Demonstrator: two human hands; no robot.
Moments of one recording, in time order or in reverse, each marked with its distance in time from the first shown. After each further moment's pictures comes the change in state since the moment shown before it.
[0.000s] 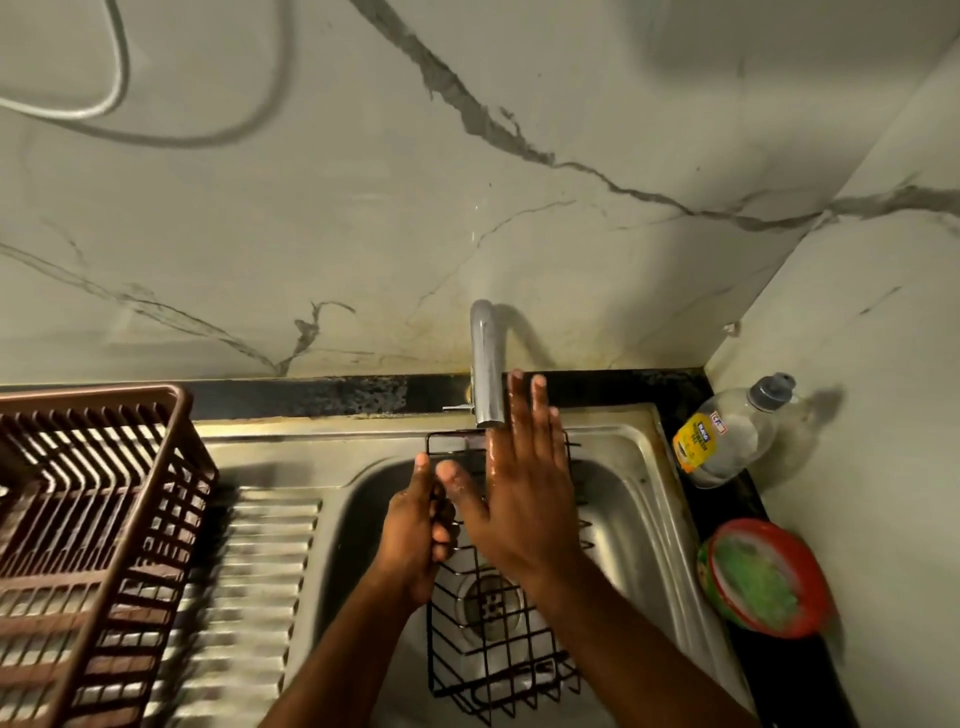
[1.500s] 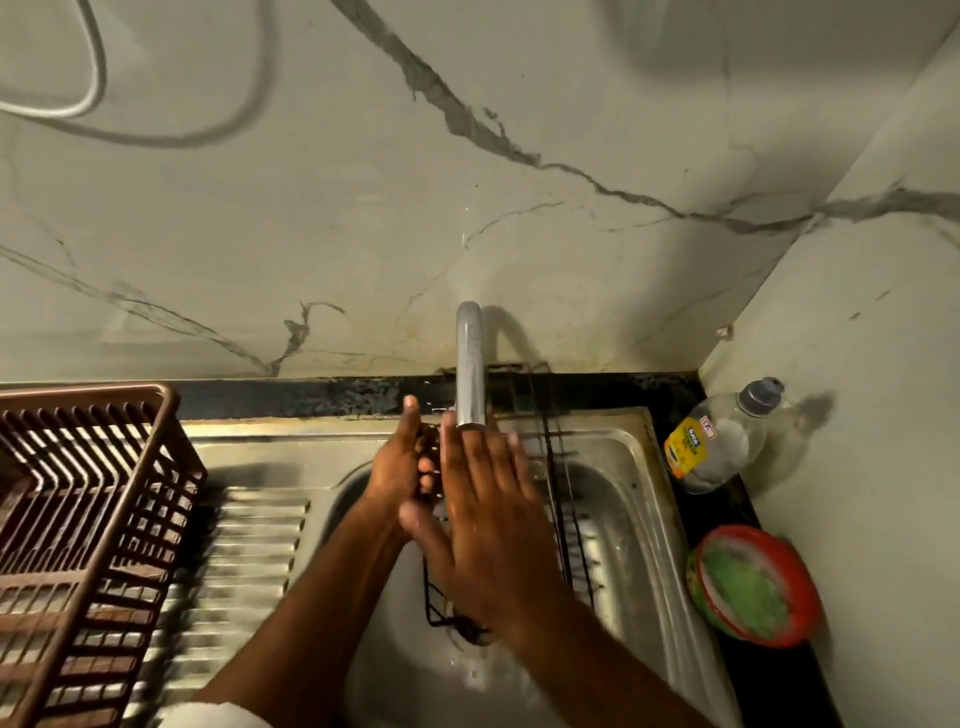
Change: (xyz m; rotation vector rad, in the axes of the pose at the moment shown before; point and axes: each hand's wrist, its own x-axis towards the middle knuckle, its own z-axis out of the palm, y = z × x) left_hand 0.049 0.037 0.015 -0.271 -0.038 -0.112; right_hand -0.026 -0.009 0.001 -0.062 -0.052 -0.142
